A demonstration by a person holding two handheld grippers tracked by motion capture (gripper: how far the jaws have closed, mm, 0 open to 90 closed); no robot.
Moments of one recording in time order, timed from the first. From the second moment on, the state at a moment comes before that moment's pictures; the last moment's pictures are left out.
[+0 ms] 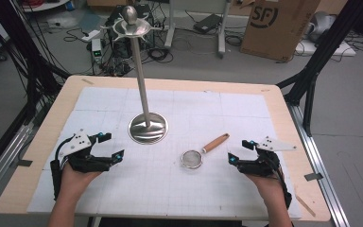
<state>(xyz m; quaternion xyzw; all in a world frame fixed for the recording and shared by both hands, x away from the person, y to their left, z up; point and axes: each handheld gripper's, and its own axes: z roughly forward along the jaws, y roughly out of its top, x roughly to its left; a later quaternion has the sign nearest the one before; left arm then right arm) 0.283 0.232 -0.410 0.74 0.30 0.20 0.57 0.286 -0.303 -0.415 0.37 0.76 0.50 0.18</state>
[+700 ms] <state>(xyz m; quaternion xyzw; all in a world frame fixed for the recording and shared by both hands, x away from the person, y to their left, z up) 0.281 0.229 -0.407 0.74 0.29 0.19 0.58 0.286 -0.298 -0.417 0.38 0.76 0.49 0.18</state>
